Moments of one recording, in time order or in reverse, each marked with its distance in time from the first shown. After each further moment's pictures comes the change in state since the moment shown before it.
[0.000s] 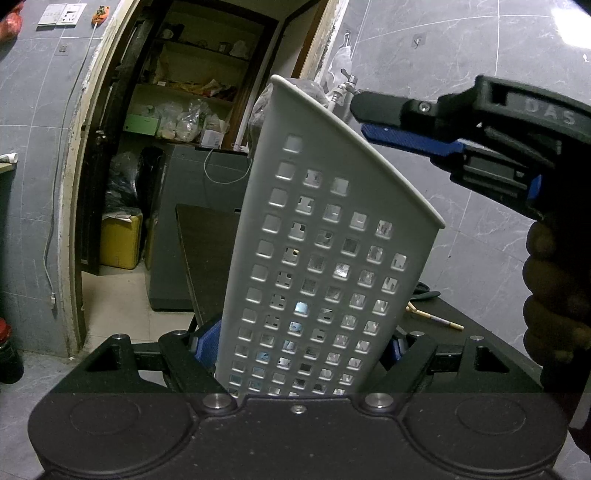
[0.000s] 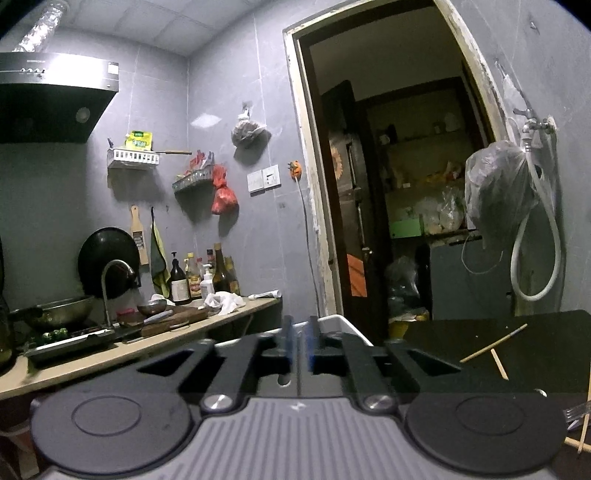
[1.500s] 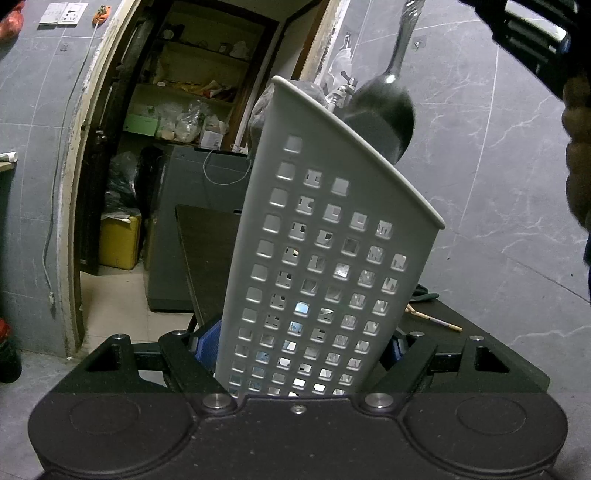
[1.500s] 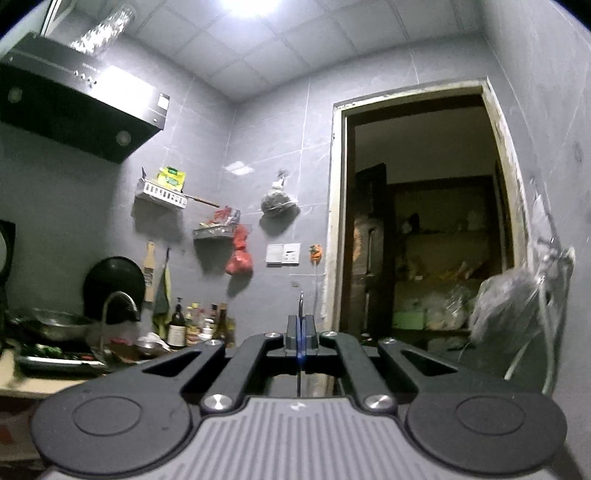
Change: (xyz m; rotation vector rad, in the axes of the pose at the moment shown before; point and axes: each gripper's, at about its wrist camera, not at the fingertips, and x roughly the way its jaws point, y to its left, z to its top) left arm -0.004 0.000 0.002 0.000 -0.001 -0.001; right arm -0.020 0.034 0.079 -0.209 -0.220 0.027
